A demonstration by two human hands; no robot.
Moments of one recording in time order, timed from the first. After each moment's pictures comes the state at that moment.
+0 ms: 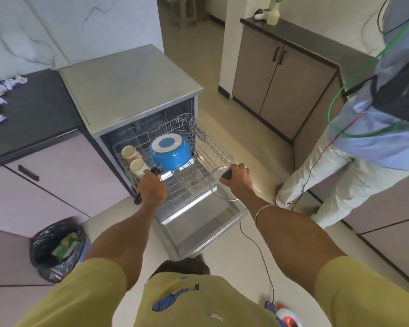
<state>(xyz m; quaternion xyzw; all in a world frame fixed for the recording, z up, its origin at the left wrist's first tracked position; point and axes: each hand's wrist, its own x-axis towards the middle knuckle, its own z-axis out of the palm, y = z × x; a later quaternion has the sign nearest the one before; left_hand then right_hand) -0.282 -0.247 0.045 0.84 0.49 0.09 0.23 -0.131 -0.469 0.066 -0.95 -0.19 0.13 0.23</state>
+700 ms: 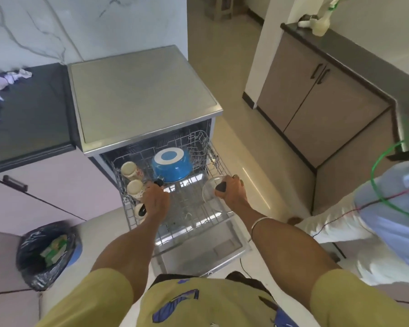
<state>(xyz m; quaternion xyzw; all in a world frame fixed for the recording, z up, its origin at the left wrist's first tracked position) -0.141 -0.166 0.001 0.76 0.59 0.07 0.26 0.026 -0.343 0.029 -0.92 -0.25 0.19 0.22</state>
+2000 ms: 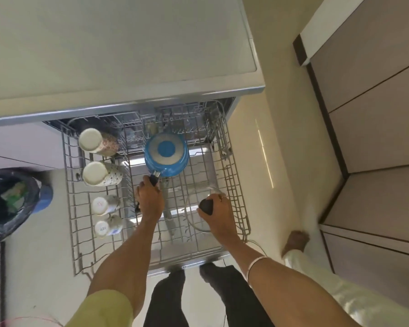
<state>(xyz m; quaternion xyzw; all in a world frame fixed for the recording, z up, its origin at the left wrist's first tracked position) -0.027 -0.121 -0.212 0.67 0.65 0.09 0.35 0.117 -0.288 -0.167 -0.86 -0.35 0.30 0.22</state>
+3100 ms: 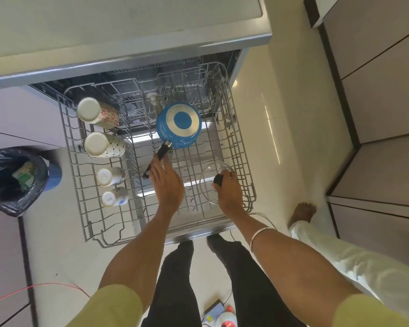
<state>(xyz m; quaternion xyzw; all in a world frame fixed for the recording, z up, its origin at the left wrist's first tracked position) -0.028 -0.192 -0.220 0.80 0.57 0.07 0.18 0.110 -0.312 -0.194 -0.89 -0.31 0.30 0.13</state>
